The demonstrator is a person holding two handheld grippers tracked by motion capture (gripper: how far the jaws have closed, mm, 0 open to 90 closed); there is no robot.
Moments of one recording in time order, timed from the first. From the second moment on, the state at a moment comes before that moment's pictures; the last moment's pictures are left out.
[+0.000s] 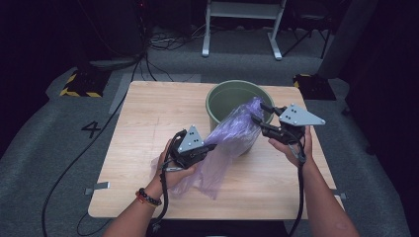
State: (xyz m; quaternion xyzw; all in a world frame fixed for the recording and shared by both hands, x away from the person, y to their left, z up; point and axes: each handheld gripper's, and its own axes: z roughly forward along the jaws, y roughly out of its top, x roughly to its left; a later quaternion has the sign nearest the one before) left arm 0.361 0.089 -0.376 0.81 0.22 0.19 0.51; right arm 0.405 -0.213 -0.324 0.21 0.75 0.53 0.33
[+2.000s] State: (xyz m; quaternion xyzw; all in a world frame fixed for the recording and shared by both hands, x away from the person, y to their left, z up) left arm 0.378 0.047 -0.353 0.82 0.22 0.18 0.49; right arm 0.365 -0.197 -0.351 0.12 0.78 0.50 0.35
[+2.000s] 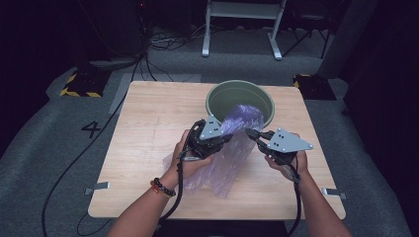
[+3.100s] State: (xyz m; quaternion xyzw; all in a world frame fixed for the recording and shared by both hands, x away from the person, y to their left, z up) left arm 0.385 0.061 -0.353 0.80 0.26 0.16 0.51; right arm 0.374 -0.203 -0.346 0.15 0.76 0.52 0.37
